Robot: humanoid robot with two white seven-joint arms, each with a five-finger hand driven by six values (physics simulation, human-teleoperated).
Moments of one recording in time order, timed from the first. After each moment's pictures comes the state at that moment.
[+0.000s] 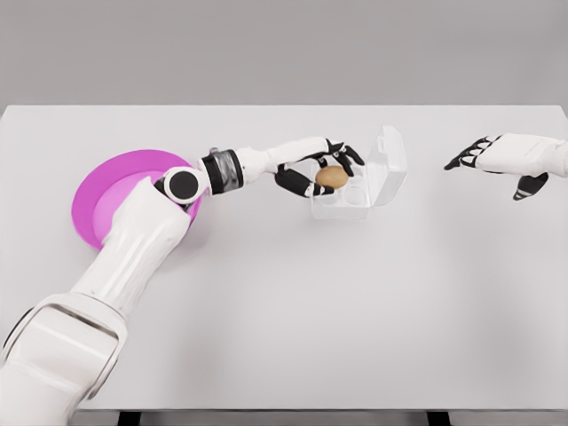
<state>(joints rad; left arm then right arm) -0.81 0.00 -0.50 -0.70 -0.21 -0.61 -0.63 -0.91 -0.90 0.95 -1.09 0.51 -0.61 0.44</state>
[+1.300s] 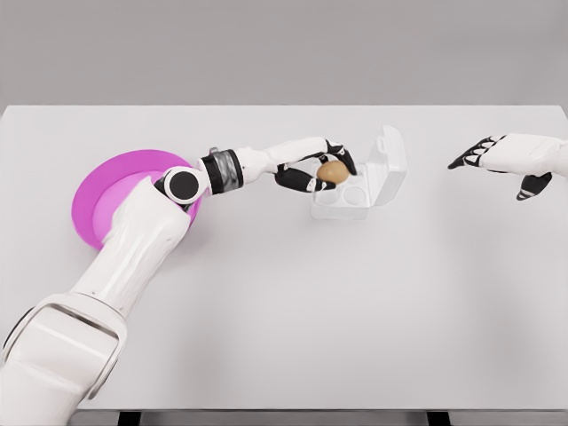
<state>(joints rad) -0.81 0.00 -0.49 -0.70 -0.23 -0.61 -0.61 -0.91 -0.90 0.95 -1.06 0.51 -0.61 0.44</state>
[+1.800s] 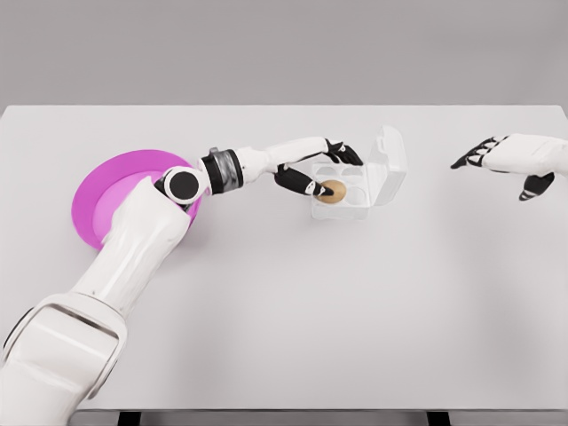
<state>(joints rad) -0.81 0.00 -0.49 -0.70 -0.24 -0.61 -0.61 -0.91 -0.90 0.95 -1.05 0.51 -0.61 0.44</state>
